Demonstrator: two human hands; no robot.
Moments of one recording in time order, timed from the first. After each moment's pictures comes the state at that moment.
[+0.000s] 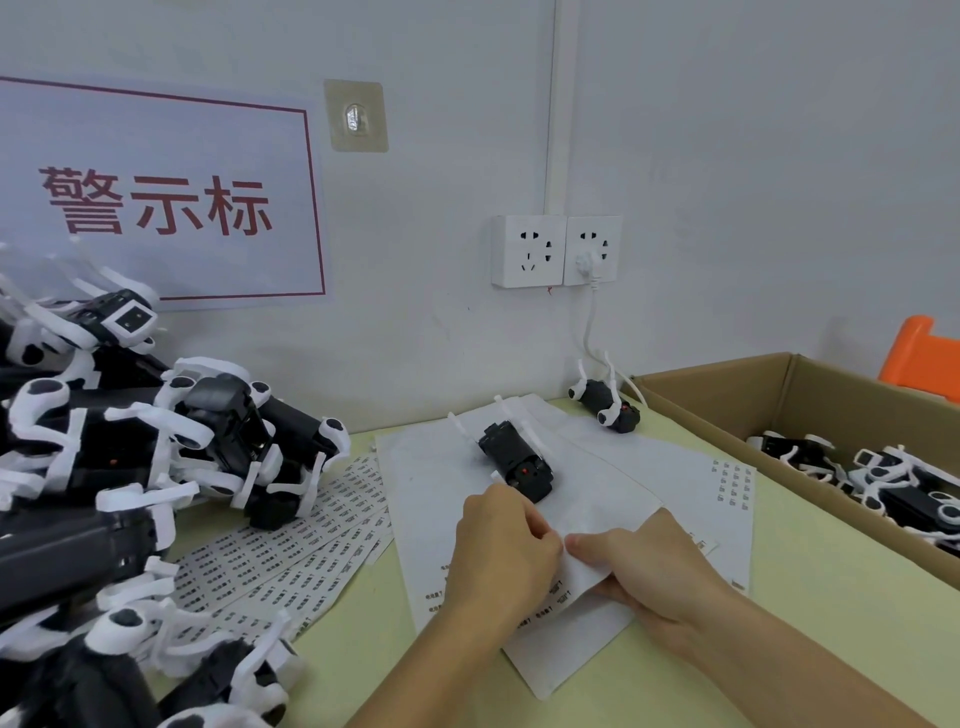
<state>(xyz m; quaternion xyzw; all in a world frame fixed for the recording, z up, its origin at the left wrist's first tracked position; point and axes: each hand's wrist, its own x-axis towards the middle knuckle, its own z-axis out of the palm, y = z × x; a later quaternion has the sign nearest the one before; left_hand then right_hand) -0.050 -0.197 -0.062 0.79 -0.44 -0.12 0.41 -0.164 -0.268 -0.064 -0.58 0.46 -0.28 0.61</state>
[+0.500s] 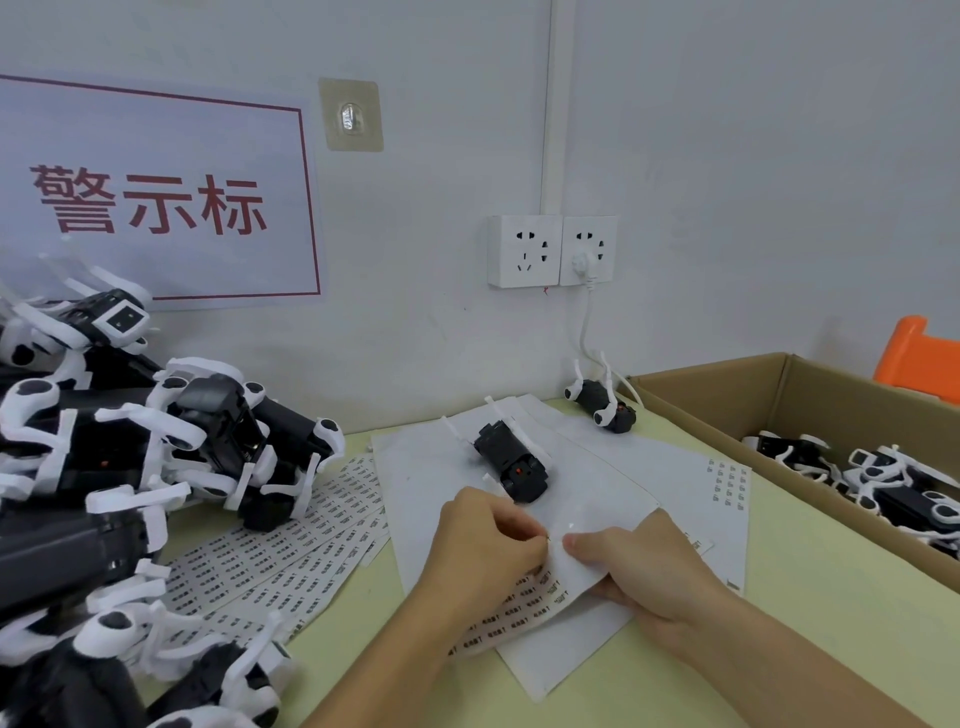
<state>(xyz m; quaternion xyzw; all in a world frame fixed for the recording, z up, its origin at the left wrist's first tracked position) -0.029 -0.192 -0.067 0.73 -0.45 -0.22 0.47 -0.165 -0.271 -0.064 -0.58 0.46 -0.28 0.61</state>
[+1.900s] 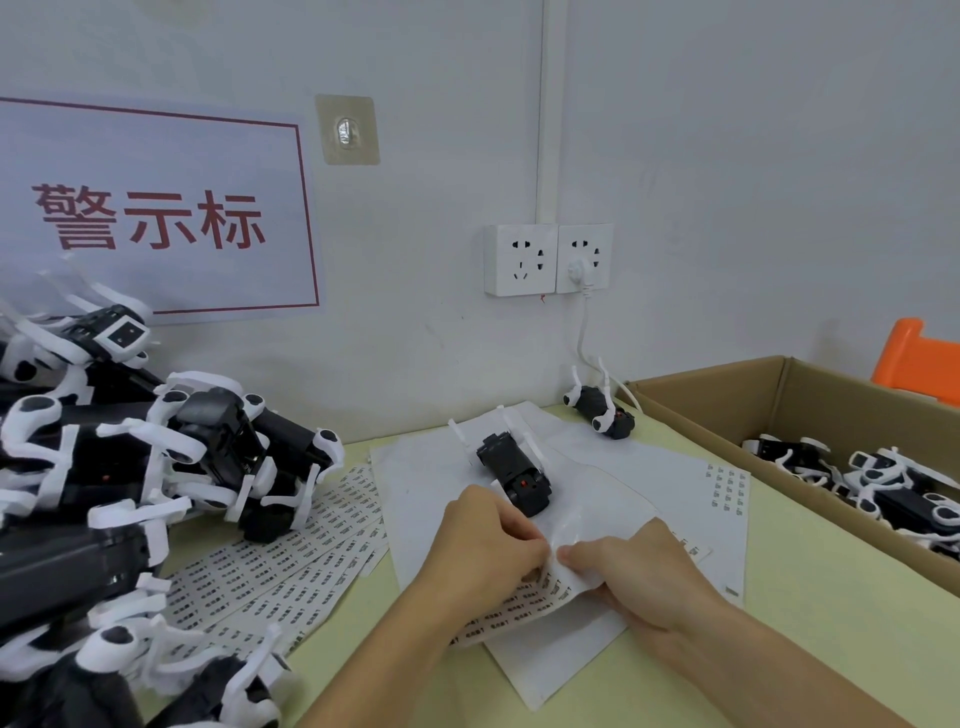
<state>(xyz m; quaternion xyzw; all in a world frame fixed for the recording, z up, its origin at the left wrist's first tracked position) -0.032 -0.189 -0.050 0.75 -0.45 -0.24 0.43 -0.163 -0.270 -0.066 -0.58 0.49 -0.27 0.59</state>
